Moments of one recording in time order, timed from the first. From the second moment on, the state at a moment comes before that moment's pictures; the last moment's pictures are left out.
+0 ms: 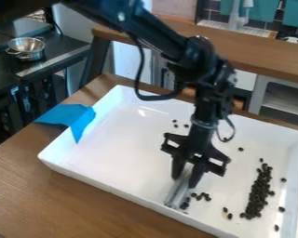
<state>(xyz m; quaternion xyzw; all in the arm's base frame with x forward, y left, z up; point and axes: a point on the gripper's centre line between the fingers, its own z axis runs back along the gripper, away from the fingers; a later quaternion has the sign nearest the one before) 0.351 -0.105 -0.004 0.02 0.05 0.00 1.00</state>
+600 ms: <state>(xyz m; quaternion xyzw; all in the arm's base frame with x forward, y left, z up) 0.357 -0.145 -0.005 0.00 0.06 0.01 1.00</state>
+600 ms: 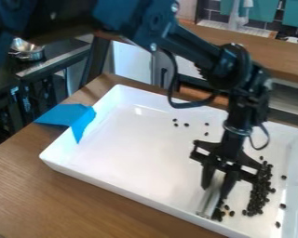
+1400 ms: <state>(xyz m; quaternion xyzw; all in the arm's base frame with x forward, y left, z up) 0.355 -0.170 -0.004 -0.02 0.06 0.00 1.00</state>
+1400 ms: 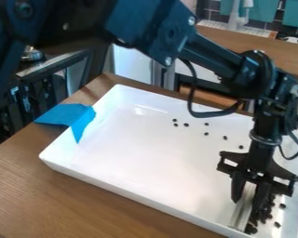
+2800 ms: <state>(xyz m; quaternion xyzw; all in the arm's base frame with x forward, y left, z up) 0.404 0.059 0.030 -0.03 0.05 0.07 1.00</state>
